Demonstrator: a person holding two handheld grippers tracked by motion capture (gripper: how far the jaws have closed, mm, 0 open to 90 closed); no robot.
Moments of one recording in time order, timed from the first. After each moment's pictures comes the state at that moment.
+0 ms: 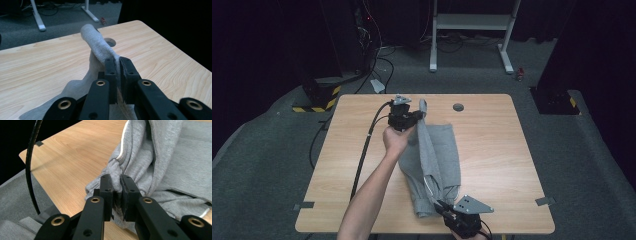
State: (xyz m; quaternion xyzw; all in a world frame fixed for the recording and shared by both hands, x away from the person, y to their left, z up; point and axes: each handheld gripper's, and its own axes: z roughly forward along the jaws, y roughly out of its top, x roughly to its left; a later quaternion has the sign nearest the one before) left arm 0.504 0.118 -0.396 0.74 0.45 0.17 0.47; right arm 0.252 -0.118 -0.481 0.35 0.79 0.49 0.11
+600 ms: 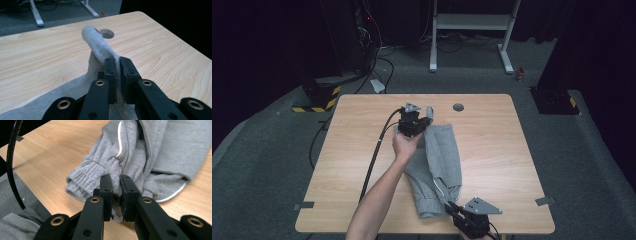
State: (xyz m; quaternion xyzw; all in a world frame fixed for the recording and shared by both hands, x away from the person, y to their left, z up) left arm 0.509 0.094 -0.431 0.74 0.46 0.17 0.46; right arm 0.253 -0.142 -0.499 0.40 0.78 0.47 0.12
